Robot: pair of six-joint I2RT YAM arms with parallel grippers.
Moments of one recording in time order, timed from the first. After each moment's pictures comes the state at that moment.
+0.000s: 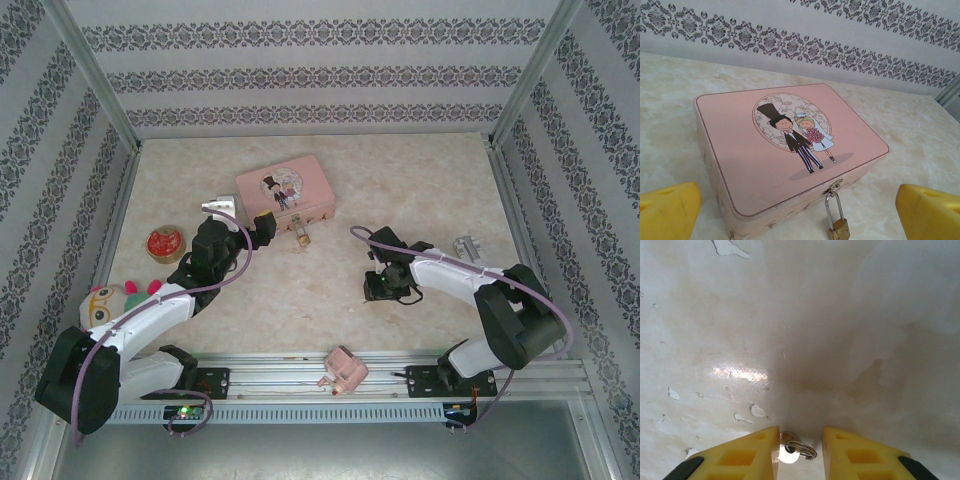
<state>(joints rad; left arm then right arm) -0.43 1.12 0.52 0.34 -0.18 -0.37 0.54 1.48 0.73 -0.61 -0.14 0.46</state>
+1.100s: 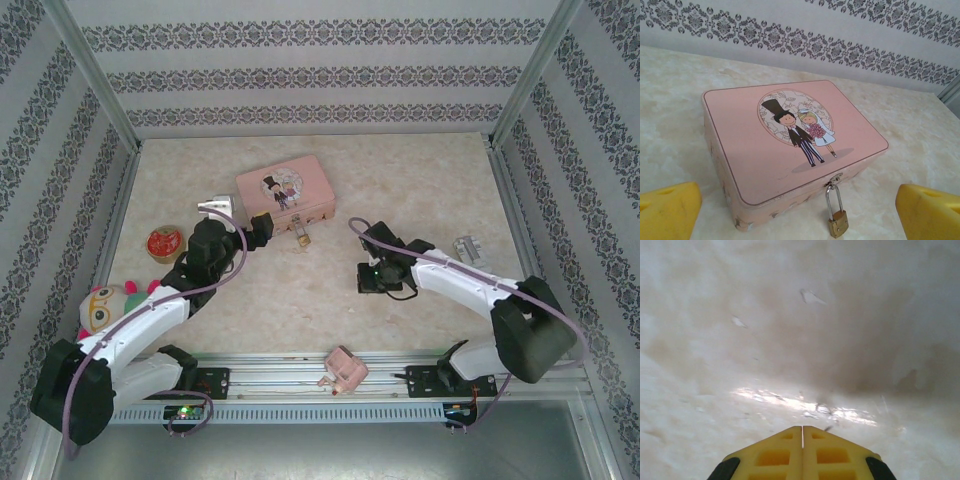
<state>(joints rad) -0.43 1.05 0.56 0.19 -0.18 -0.38 0.62 1.39 0.81 -0.63 -0.12 0.59</state>
